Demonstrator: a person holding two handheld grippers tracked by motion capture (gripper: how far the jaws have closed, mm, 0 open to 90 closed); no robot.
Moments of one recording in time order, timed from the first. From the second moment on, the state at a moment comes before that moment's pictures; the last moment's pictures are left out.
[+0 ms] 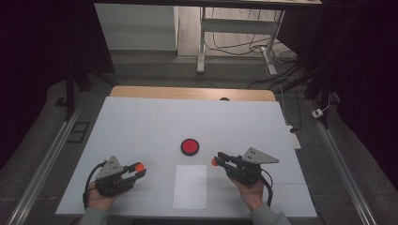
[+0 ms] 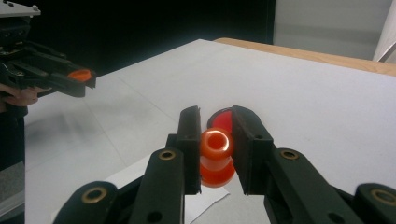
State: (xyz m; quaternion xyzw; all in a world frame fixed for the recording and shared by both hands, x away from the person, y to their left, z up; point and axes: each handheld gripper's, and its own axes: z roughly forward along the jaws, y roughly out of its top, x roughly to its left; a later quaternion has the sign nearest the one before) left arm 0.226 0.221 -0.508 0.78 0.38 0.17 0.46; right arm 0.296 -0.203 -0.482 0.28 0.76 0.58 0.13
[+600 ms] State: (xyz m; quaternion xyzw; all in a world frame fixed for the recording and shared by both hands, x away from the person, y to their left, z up) left arm 0.220 0.232 -0.510 0.78 0.39 0.17 0.46; right arm 0.296 -0.203 -0.481 0.27 0.76 0.58 0.14
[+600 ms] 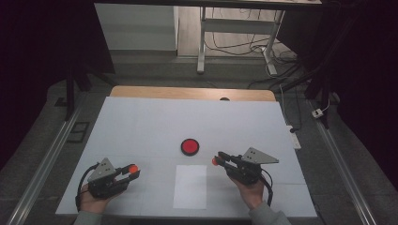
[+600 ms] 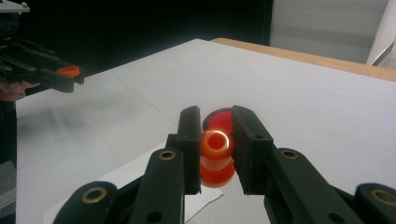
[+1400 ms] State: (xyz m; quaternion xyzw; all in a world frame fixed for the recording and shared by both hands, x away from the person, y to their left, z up) left arm 0.224 0.228 -0.508 0.79 0.38 0.16 0.46; right arm 0.294 -0.200 -0.477 0.27 0.76 0.57 0.15
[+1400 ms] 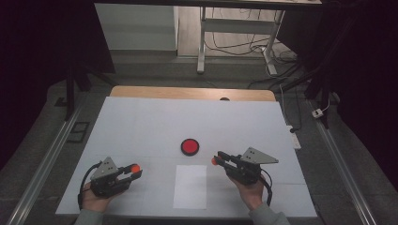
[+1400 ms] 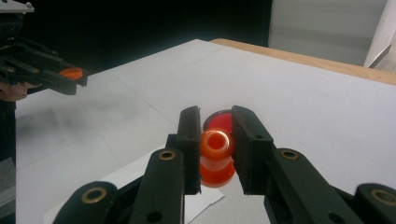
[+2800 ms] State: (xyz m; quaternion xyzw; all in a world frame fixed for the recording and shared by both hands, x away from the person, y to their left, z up) left arm 0.228 0.228 -0.512 0.79 0.38 0.15 0.45; right arm 0.325 -0.171 -0.473 0.26 0.77 0.56 0.14
